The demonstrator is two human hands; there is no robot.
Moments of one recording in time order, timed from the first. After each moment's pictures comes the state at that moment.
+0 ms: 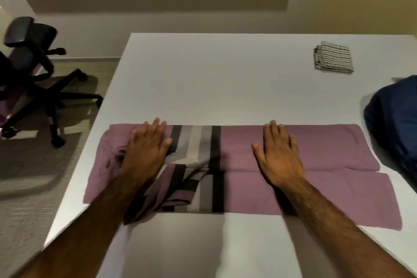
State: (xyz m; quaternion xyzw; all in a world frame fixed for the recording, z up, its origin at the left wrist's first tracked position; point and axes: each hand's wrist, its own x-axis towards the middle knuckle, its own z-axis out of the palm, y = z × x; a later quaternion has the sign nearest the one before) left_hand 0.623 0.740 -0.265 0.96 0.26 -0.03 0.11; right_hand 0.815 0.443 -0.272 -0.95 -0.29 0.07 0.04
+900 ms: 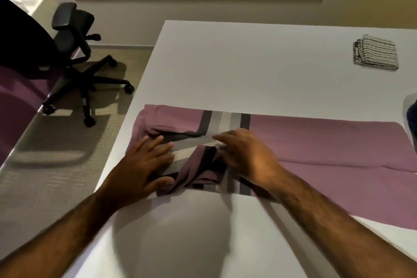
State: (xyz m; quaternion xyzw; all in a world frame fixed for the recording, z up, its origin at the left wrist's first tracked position) left_hand 0.486 0.758 -0.246 0.99 0.04 0.03 0.11; right_hand 0.711 0.530 -0.196 -0.80 -0.53 0.15 0.22
